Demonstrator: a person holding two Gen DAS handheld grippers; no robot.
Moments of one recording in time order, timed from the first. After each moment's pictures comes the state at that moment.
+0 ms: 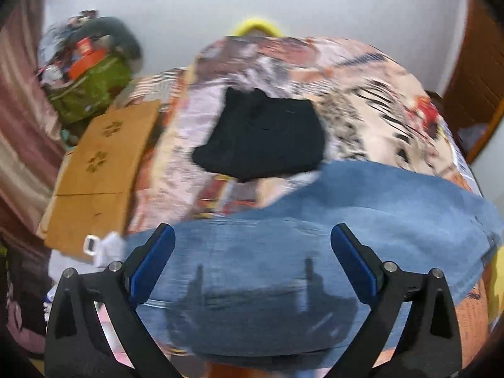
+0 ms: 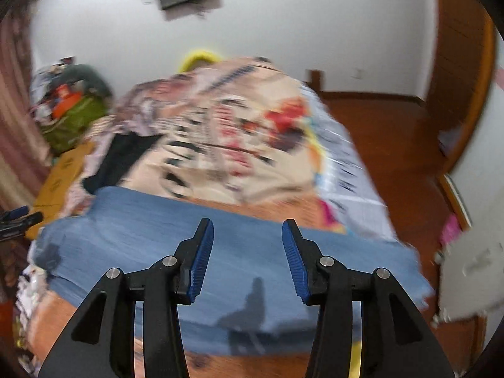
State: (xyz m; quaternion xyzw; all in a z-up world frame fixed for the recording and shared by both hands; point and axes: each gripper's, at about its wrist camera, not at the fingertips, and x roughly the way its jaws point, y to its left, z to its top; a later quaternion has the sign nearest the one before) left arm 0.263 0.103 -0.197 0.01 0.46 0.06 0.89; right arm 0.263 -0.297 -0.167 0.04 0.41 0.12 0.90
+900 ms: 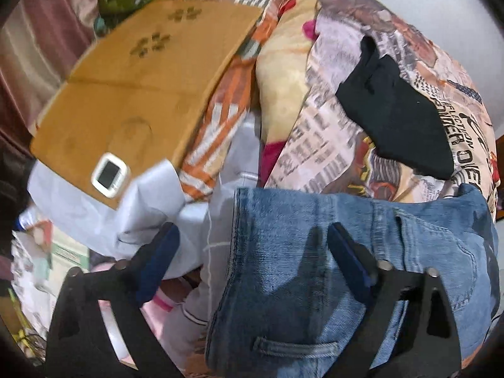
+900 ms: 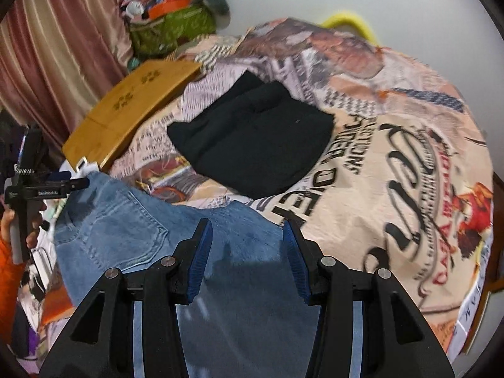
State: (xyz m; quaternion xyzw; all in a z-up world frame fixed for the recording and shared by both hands) left arm 0.280 0.301 -0.318 -0.16 0.56 0.14 0.80; right arm 0.373 -0.032 -0.221 -0.13 0.48 0.32 0.80
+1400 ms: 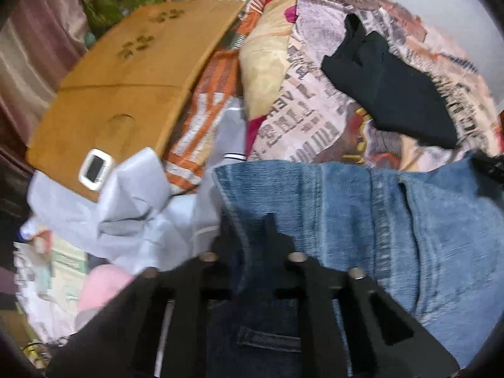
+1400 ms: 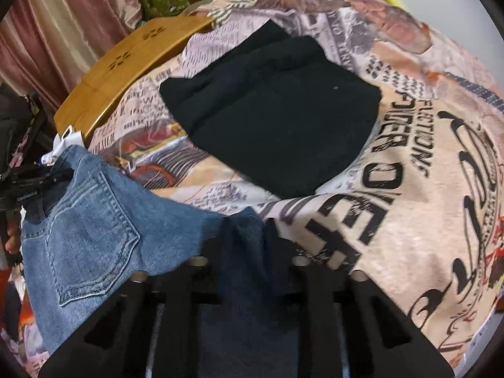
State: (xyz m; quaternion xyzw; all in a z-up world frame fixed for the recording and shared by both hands) left arm 0.266 0.266 -0.329 -0.08 0.55 0.16 0.82; right arm 0.396 0.005 -0.278 -0.17 0.52 0.35 0.76
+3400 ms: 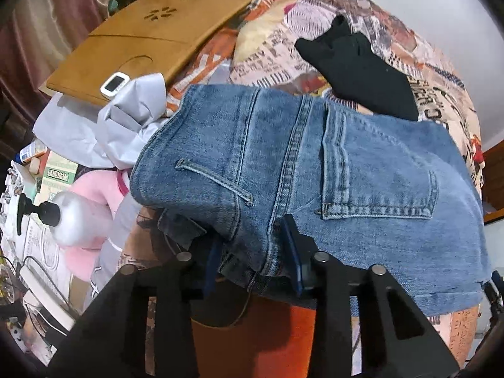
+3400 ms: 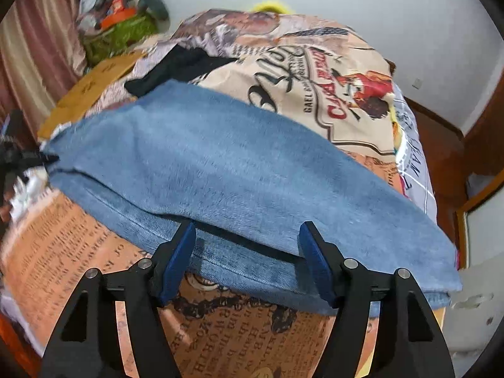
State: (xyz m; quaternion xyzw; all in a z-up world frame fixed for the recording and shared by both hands) left arm 0.183 0.205 -0.298 -0.20 0.54 0.16 0.80; right arm 0.217 -0.208 -0.241 -0.11 0.48 0.20 0.85
